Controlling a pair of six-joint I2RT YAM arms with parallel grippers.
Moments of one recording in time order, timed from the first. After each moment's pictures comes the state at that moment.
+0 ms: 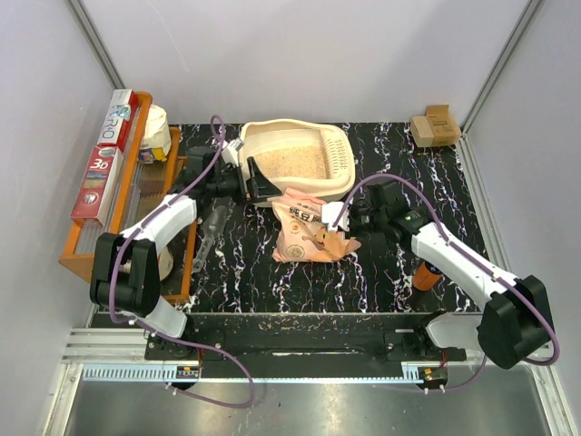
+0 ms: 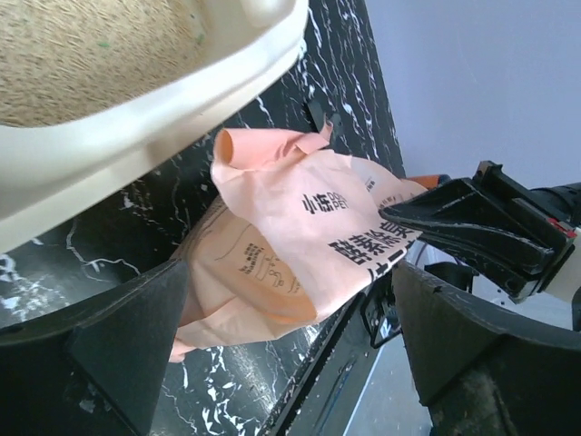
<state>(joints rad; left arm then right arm) -0.20 1.55 1.03 -0.03 0.84 -0.59 0.49 1.28 0.93 -0.39 -0.56 -1.01</state>
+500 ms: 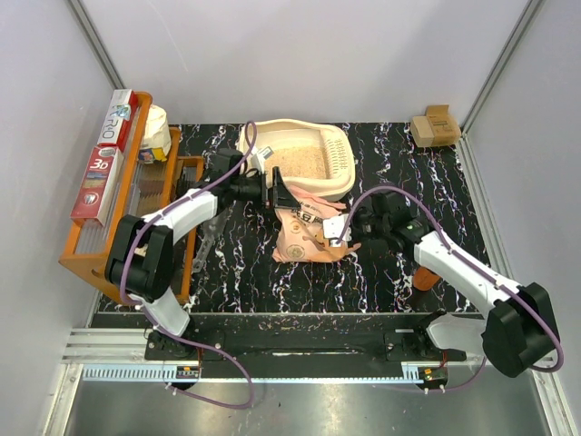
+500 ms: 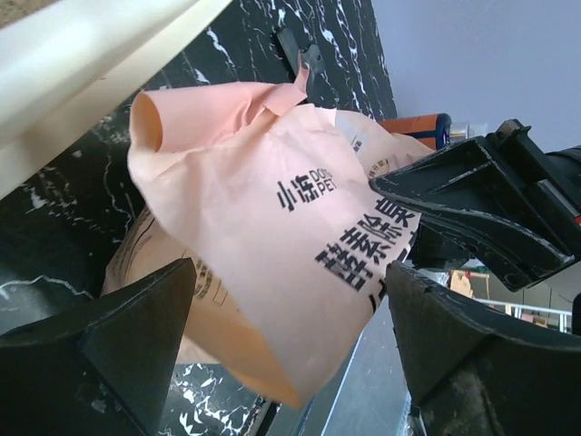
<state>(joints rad) -0.33 1.67 1.10 -0.09 0.90 -0.55 0.51 1.22 0.83 -0.30 -0.54 -1.18</state>
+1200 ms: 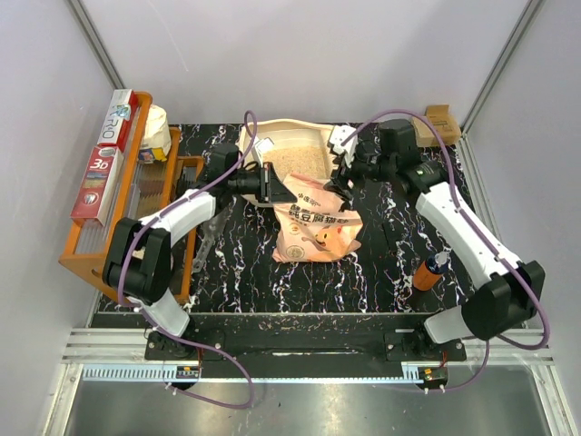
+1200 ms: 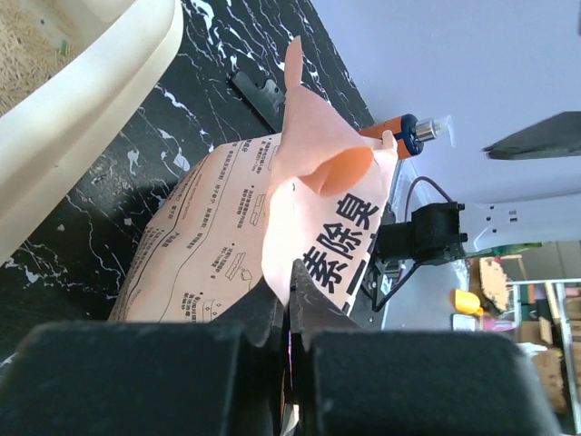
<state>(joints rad) -0.34 1.67 1.10 0.10 0.97 -0.55 0.41 1.41 1.38 -0.47 -0.60 -0.63</state>
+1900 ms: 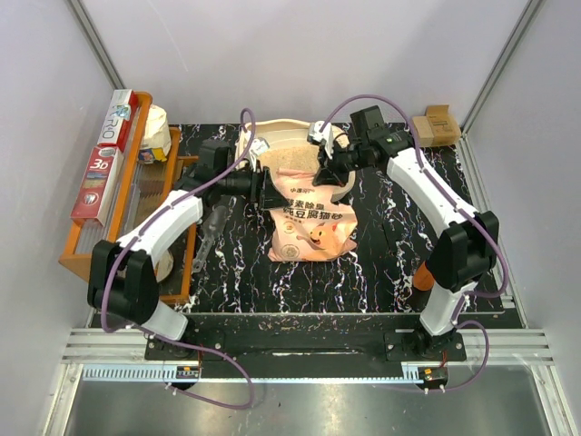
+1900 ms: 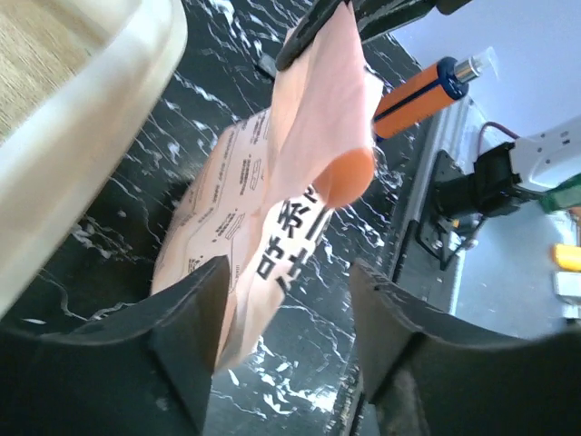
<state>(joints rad) -0.32 1.53 1.12 -0.15 0.96 -0.21 0.41 1.79 1.69 -0.75 -0.78 -0.65</state>
